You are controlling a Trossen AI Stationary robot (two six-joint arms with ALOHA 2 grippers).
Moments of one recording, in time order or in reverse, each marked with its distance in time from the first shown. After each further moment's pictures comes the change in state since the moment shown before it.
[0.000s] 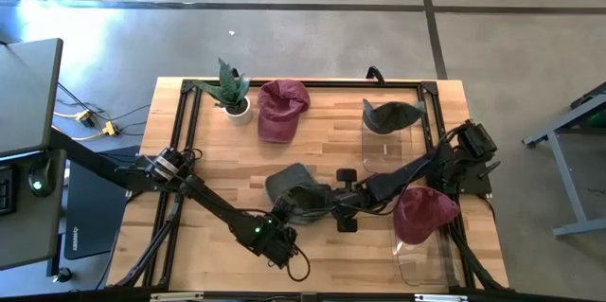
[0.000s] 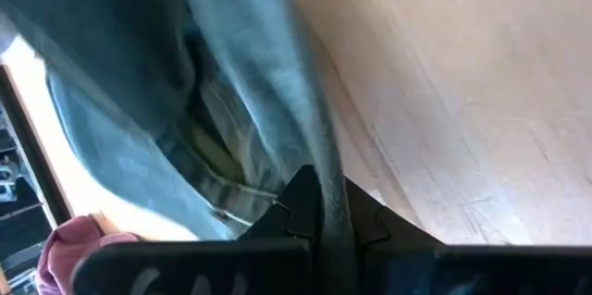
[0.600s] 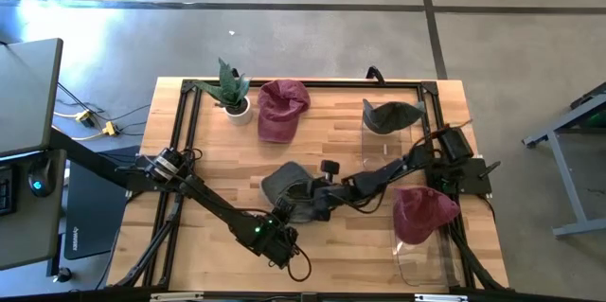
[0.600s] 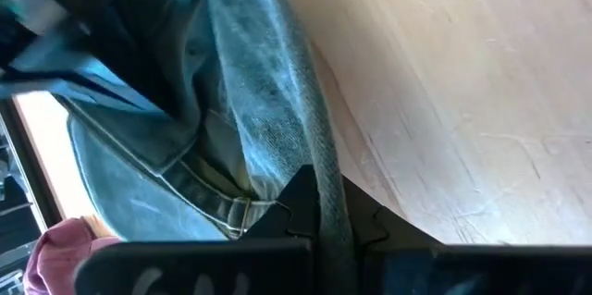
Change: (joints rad) left arm -0.001 -0.002 0.000 0.022 0.008 -0.015; right arm -0.084 0.166 0.007 0.437 0.184 -0.076
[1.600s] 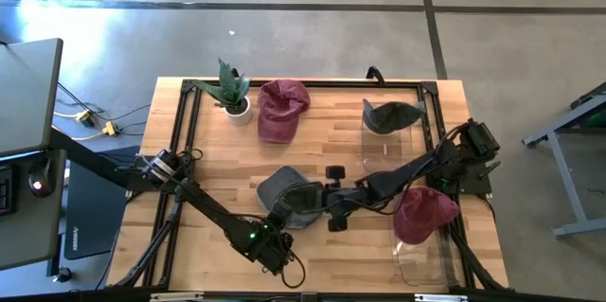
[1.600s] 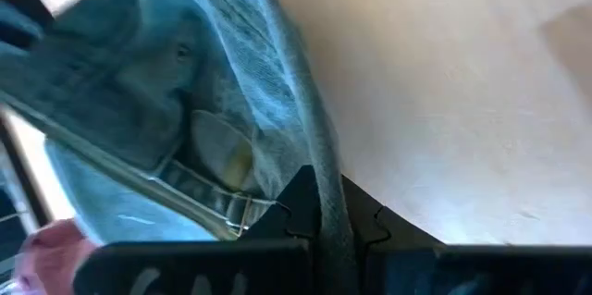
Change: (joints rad) left arm -0.045 -0.008 0.005 -0.043 0.028 -0.034; right arm 0.070 -0.196 -0.002 -0.199 -0.072 -0.098
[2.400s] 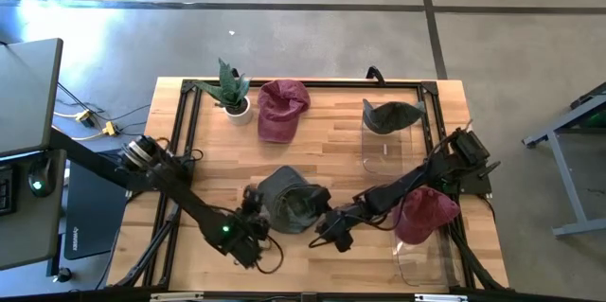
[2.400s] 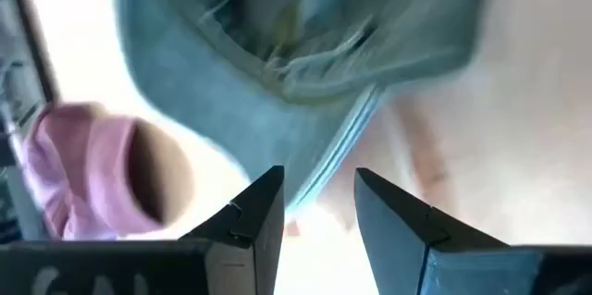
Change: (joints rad) left arm -0.067 -0.207 -0.154 -0.196 -0.049 -0.327; right arm 0.090 0.110 0.001 0.227 -0.162 -0.430
